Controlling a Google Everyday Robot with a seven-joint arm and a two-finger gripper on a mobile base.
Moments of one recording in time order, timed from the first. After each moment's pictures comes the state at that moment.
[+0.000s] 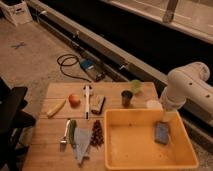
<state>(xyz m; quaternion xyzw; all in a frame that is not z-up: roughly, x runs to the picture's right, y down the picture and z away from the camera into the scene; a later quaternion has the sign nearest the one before) 0.291 0.107 0.682 -0.28 0.02 0.03 0.96</state>
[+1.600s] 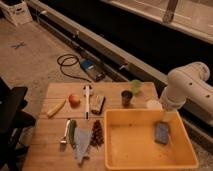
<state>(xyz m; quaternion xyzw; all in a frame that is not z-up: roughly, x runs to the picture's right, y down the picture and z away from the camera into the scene) 0.291 0.107 0.682 -0.28 0.02 0.03 0.96</state>
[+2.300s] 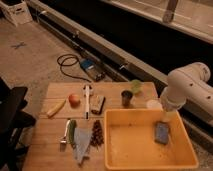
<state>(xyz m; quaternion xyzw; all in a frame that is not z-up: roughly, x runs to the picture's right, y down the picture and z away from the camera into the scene) 0.281 0.107 0.668 -0.27 0.01 0.00 0.96</state>
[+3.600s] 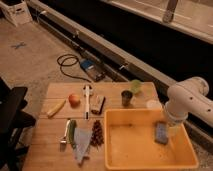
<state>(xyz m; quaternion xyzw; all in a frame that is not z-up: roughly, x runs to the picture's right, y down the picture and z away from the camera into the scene) 0.300 0.179 0.678 -0.33 0.02 0.00 0.94</state>
